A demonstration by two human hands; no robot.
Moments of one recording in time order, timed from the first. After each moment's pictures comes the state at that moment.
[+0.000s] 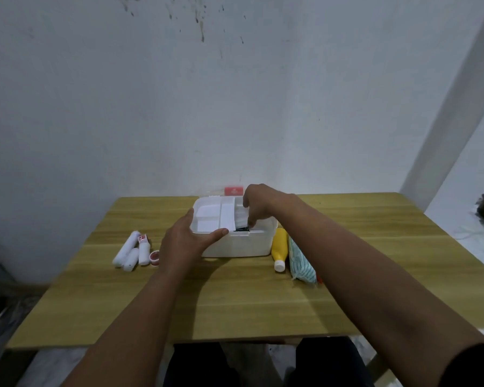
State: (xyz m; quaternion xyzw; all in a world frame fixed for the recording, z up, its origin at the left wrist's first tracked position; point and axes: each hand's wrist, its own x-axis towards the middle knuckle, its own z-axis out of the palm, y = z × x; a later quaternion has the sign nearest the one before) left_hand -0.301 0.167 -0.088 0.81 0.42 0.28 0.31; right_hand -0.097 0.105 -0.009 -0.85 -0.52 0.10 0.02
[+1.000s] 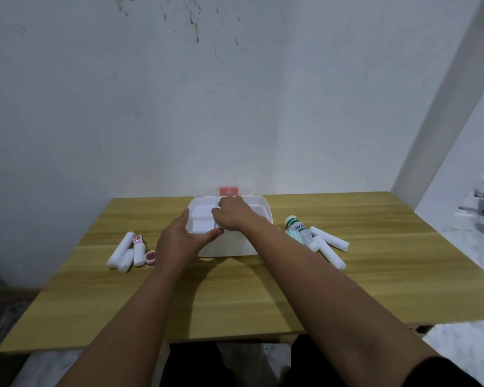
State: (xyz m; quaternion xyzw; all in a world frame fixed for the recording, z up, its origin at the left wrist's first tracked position) left_hand -0.301 0.172 -0.092 0.81 0.40 0.30 0.30; right_hand -0.147 0.127 -0.043 -0.85 -0.48 0.14 0.19
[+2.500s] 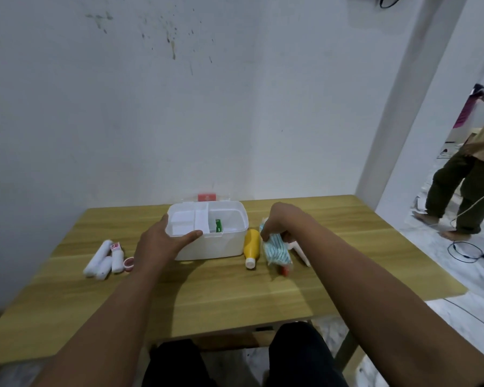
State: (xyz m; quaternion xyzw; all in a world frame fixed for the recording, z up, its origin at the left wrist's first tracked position) left_hand -0.301 0.173 -0.086 0.81 0.41 0.26 0.33; right_hand -0.087 -0.004 0.000 -0.94 -0.27 0.18 0.04
